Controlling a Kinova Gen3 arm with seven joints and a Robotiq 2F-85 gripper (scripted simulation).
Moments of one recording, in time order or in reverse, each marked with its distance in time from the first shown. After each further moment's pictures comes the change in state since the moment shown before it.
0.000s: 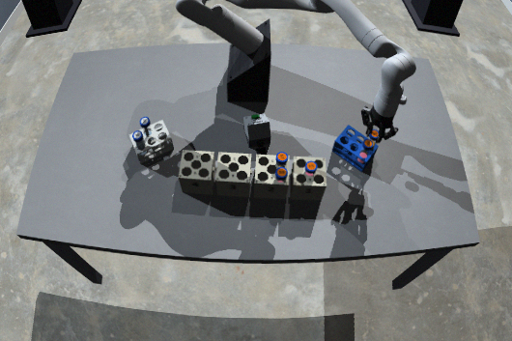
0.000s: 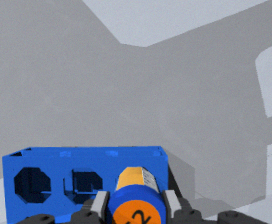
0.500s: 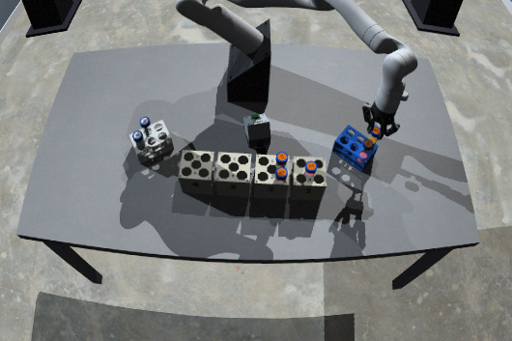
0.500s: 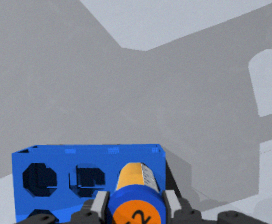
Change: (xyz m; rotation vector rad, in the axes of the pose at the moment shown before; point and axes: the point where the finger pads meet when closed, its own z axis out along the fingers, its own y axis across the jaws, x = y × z) arm 0.000 0.000 -0.018 0.000 0.000 0.000
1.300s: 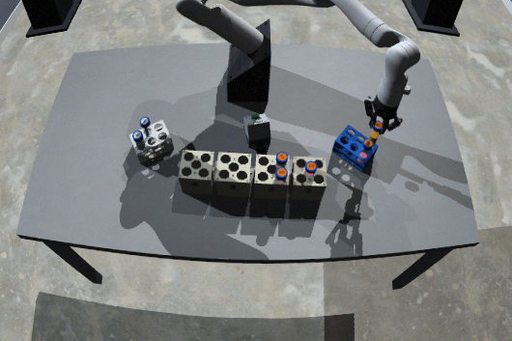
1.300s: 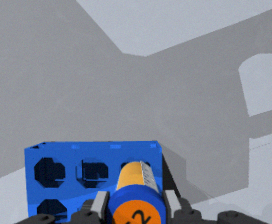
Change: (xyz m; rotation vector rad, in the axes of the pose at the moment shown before) arm 0.000 0.000 -0.029 0.000 0.000 0.000
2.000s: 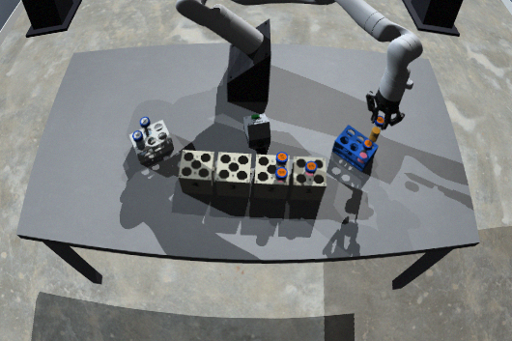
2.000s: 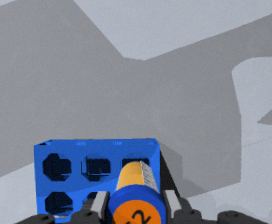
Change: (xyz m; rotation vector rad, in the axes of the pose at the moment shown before) arm 0.000 0.000 -0.025 0.000 0.000 0.000
